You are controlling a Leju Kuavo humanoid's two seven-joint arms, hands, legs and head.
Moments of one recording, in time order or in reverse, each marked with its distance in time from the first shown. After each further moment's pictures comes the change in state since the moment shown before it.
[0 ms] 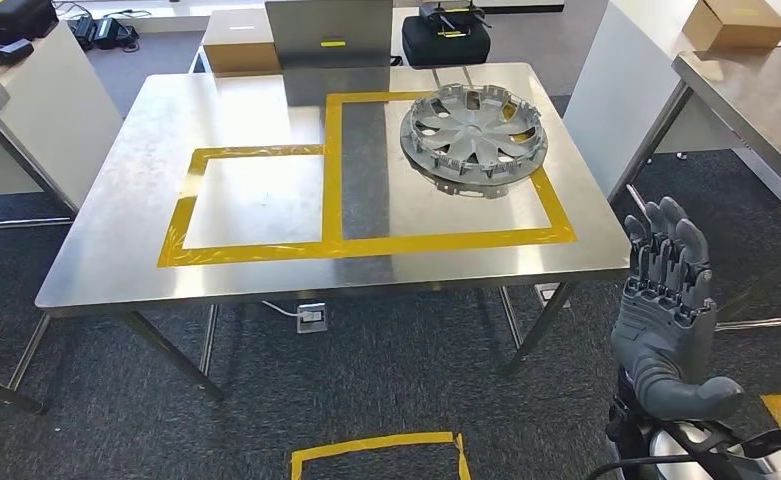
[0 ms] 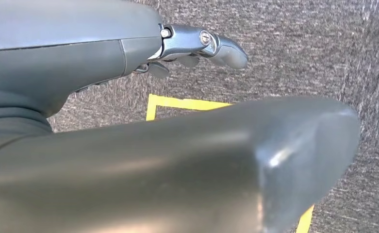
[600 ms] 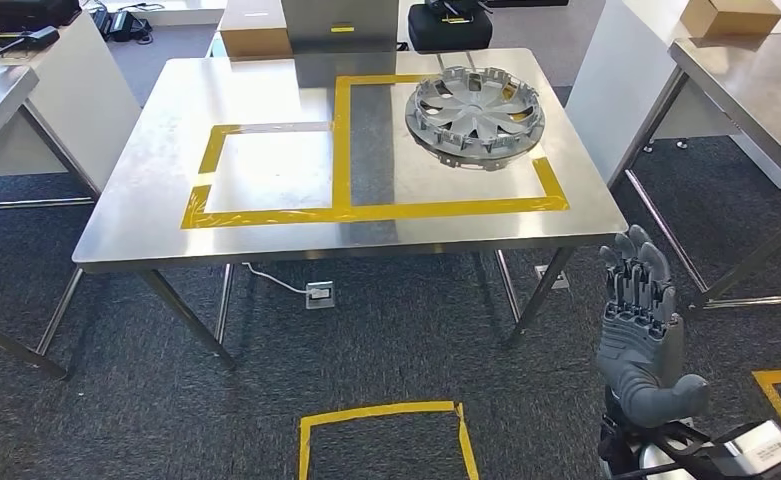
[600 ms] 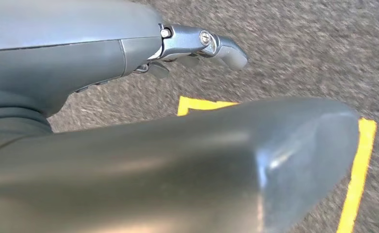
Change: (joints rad) left arm 0.001 -0.008 0.018 0.000 -0.010 0.000 0.002; right arm 0.052 0.019 0.000 0.133 -0.028 0.050 0.001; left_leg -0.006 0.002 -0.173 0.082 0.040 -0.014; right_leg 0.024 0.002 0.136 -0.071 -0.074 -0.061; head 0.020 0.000
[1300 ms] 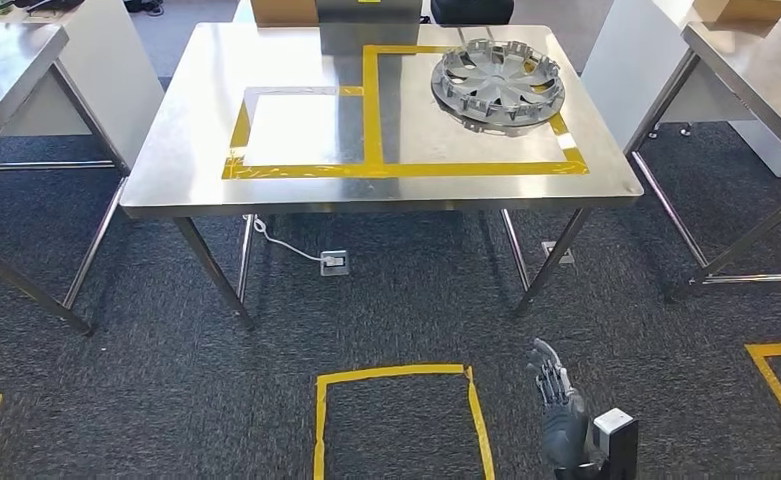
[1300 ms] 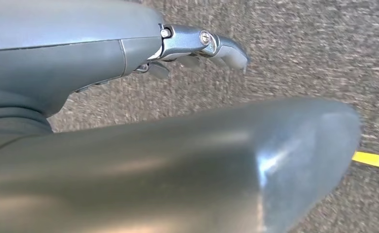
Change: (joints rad) left arm 0.007 0.004 0.012 -0.003 -0.030 0.000 -0.009; right arm 0.037 0.034 -0.074 0.666 0.086 0.044 0.022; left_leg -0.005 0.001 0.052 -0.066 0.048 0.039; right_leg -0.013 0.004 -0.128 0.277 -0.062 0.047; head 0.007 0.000
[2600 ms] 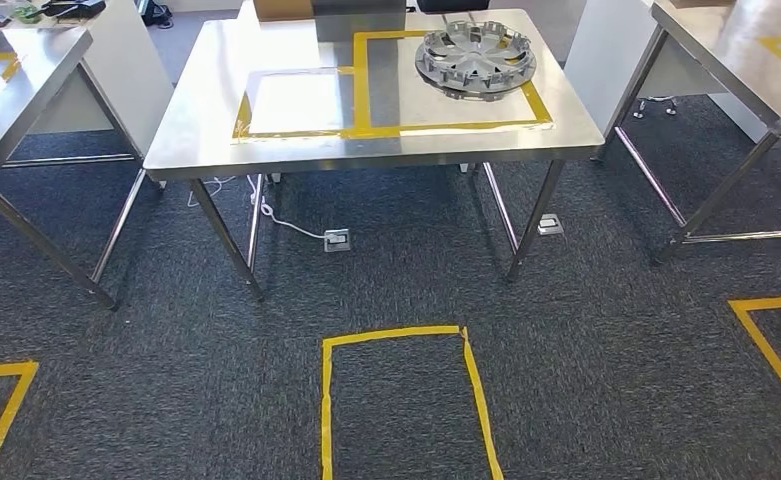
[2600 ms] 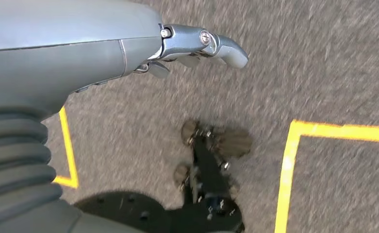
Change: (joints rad) left arm -0.002 -0.002 0.016 0.014 -0.049 -0.043 0.088; right arm -0.145 -0.010 -0.138 1.000 0.132 -0.171 0.783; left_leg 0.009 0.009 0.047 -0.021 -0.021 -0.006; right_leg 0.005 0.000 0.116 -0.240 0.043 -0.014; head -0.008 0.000
